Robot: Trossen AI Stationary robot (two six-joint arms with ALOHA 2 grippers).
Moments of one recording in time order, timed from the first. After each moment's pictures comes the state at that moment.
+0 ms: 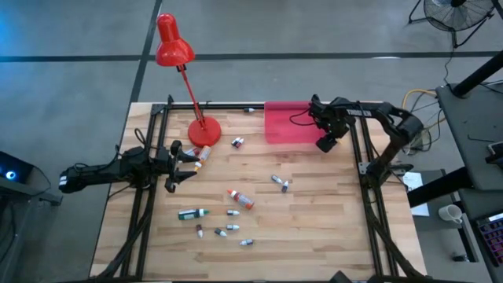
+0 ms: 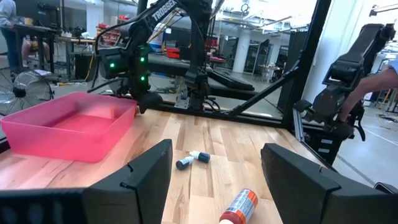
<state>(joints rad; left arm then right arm) 0.11 0.03 0.01 0.04 0.12 -0.16 -0.83 1.70 0.93 -1.01 0.23 0.06</state>
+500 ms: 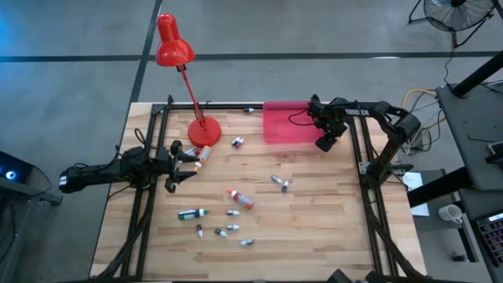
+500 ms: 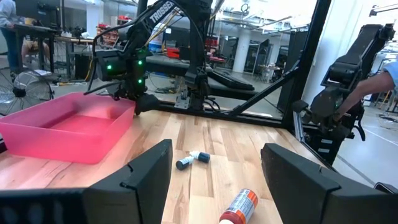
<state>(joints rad) 0.11 0.03 0.01 0.04 0.12 -0.16 -0.84 1.73 0.93 -0.95 0.28 0.00</state>
